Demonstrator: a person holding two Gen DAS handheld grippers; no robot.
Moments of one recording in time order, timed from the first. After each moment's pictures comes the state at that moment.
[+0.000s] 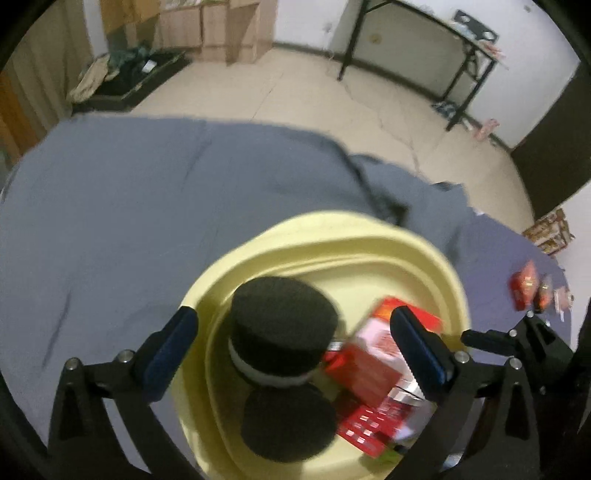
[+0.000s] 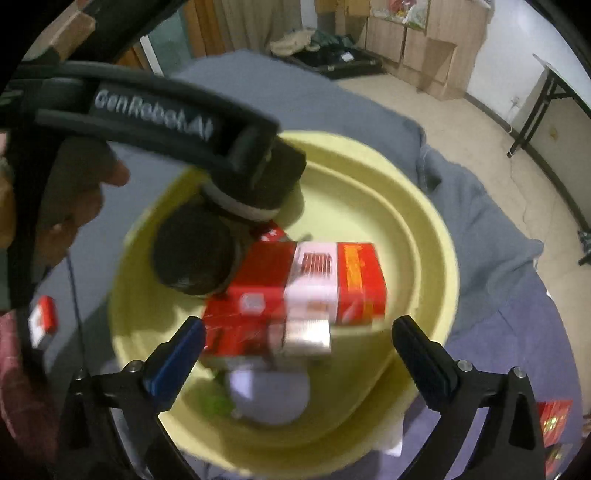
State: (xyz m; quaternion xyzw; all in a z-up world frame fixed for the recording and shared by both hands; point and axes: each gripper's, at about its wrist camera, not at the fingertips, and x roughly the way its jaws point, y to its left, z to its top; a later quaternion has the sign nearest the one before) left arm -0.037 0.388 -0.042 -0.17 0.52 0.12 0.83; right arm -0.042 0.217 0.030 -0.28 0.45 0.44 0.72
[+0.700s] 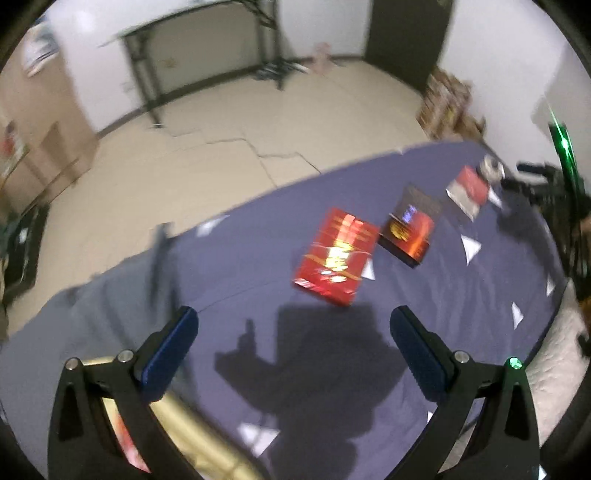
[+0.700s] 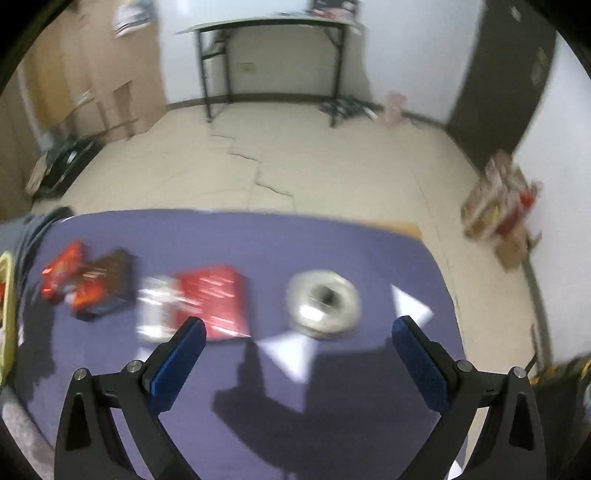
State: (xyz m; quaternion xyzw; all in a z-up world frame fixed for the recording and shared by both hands) left arm 0.085 0.090 -0.019 0.07 0.52 -0.12 0.85; right arm 0.081 -0.322 0.083 -0.07 0.45 0.03 0.89
